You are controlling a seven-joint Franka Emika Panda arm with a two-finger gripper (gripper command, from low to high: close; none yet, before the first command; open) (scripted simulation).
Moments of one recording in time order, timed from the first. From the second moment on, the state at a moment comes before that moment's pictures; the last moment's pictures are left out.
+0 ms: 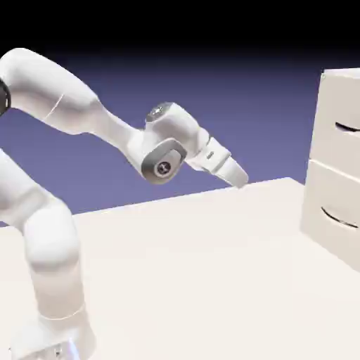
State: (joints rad) arm -0.03 -0.59 0.03 -2.78 0.05 3.03 0.75
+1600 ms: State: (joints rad) arm -1.73 -1.19 1.20 -1.62 2.14 2.82 0.95
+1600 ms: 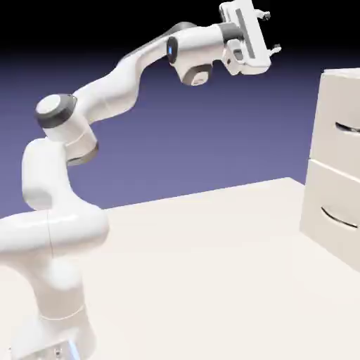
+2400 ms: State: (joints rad) arm -2.42 -1.42 1.53 -0.96 2.63 2.87 1.21
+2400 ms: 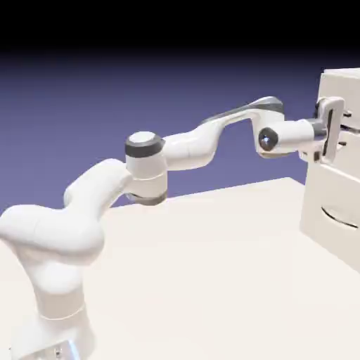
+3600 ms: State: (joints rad) arm -1.74 -1.43 1.38 -2.01 2.78 2.50 0.97
